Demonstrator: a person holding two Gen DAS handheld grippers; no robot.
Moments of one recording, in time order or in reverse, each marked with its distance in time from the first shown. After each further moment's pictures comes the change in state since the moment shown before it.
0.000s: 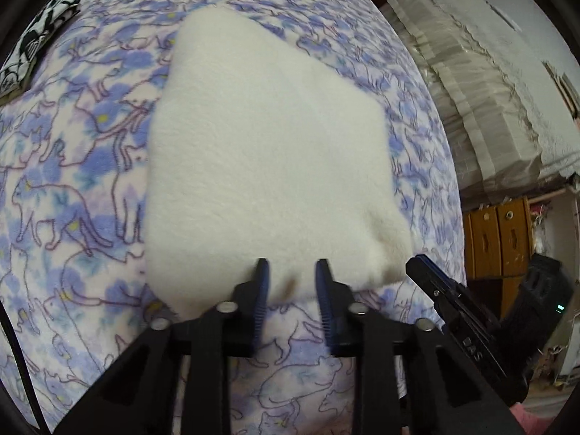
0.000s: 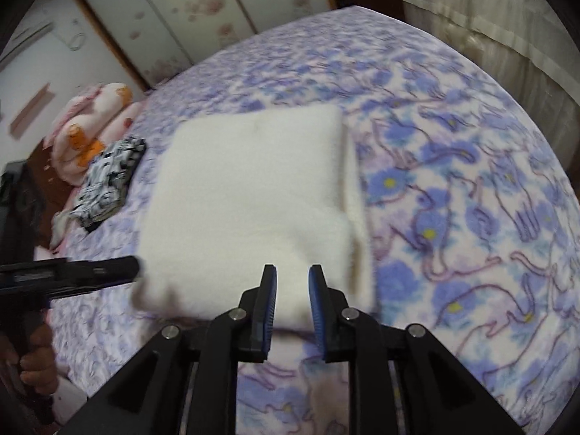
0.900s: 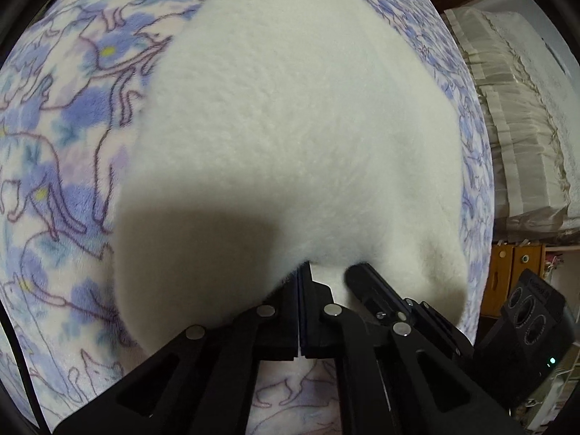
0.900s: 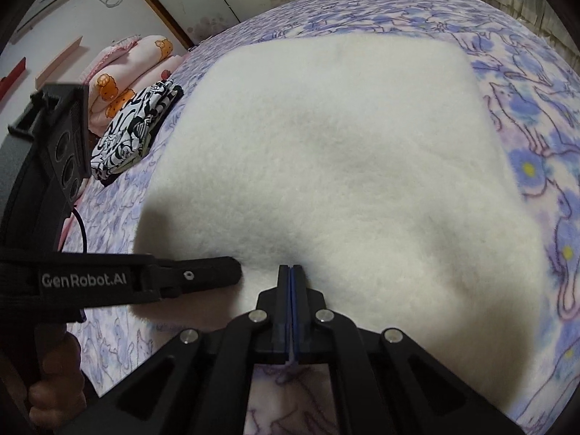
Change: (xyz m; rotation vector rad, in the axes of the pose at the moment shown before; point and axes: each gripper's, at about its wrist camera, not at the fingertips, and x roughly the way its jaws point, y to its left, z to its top) left arm 0.072 0.049 0.009 -0.230 0.047 0.012; right arm 0.104 0.034 -0.006 -0.073 0.143 0.129
